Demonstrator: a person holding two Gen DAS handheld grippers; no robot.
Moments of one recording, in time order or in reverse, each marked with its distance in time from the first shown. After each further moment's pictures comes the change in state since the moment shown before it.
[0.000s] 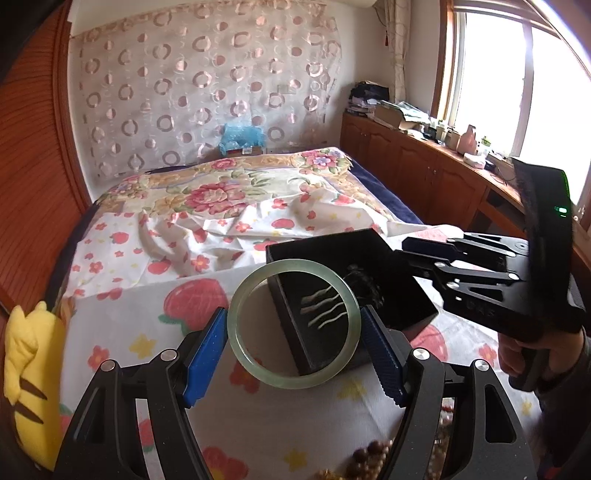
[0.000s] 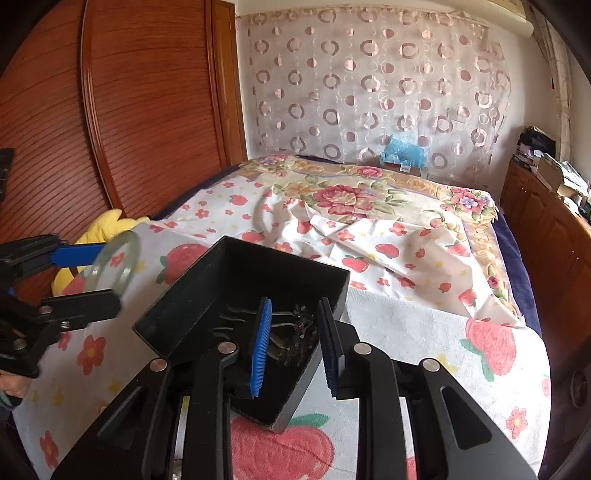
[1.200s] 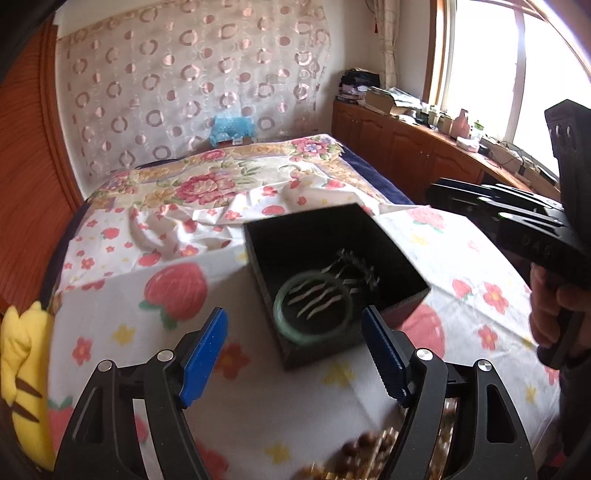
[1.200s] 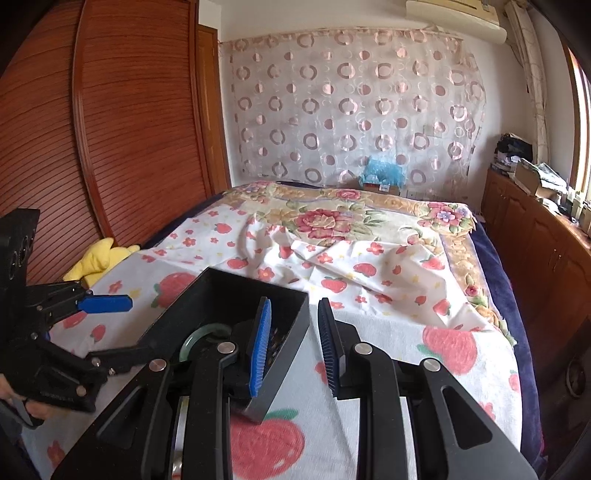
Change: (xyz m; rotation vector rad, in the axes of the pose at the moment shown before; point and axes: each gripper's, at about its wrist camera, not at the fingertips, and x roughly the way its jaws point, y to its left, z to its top) left arm 0.003 -0.014 -0.025 0.031 0.038 -0.001; right arm -0.050 -0.011 -0.004 0.026 -0.073 -0.053
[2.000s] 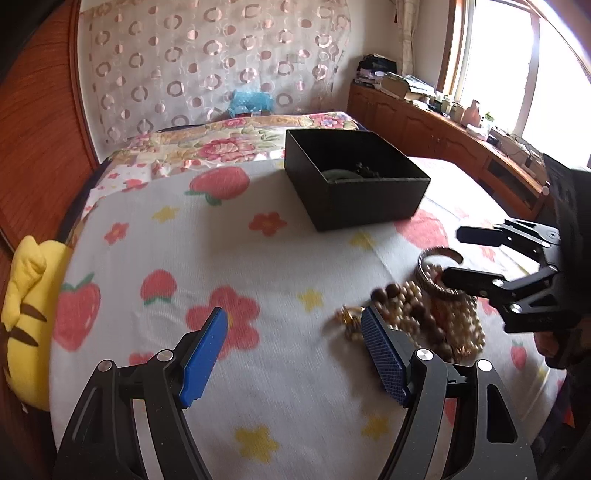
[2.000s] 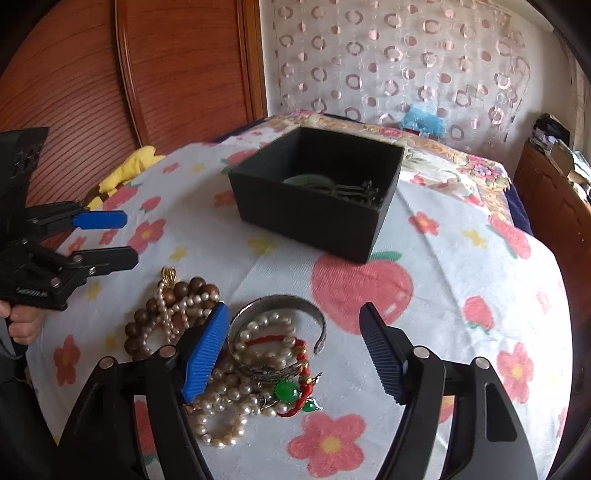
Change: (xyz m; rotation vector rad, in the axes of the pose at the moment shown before) left arm -0.048 0.018 -0.095 -0.061 0.075 0.015; right arm -0.003 0.075 -0.101 -0.088 0.254 0.103
